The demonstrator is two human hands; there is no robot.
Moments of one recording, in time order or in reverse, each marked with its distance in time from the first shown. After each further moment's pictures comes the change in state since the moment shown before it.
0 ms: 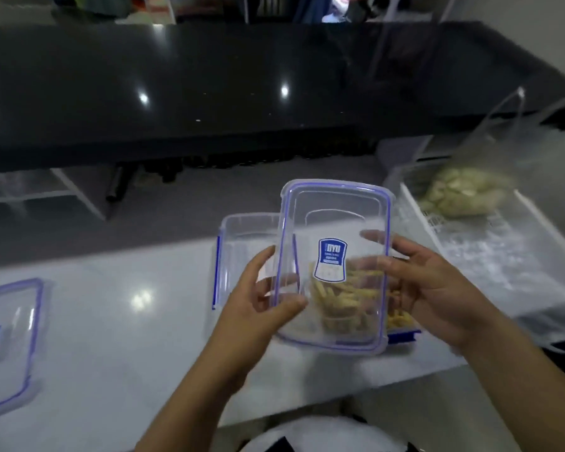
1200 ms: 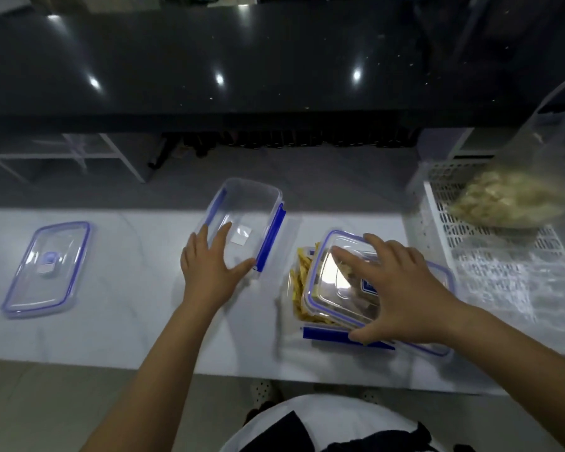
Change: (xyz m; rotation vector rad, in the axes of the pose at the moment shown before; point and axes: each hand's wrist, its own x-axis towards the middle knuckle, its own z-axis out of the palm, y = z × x) left_hand 0.056 -0.054 -0.007 1.084 0.645 -0.180; right_hand 0.031 0.017 -0.075 -1.708 -0.351 -0.249
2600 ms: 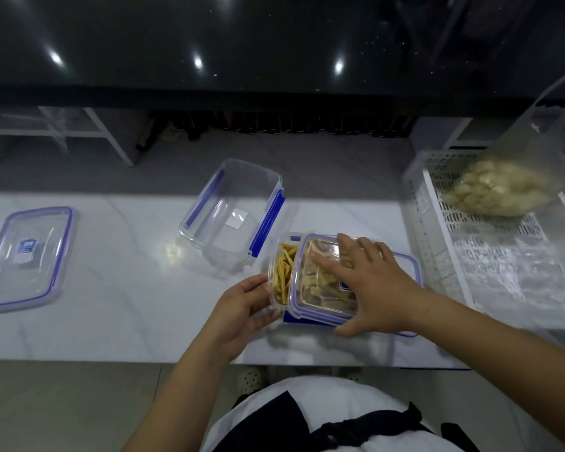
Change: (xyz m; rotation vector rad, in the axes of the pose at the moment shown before) left_hand -0.066 -0.015 0.024 -1.464 -0.670 -0.450; right_hand 0.025 -0.032 0.034 -0.146 -0.088 -0.033
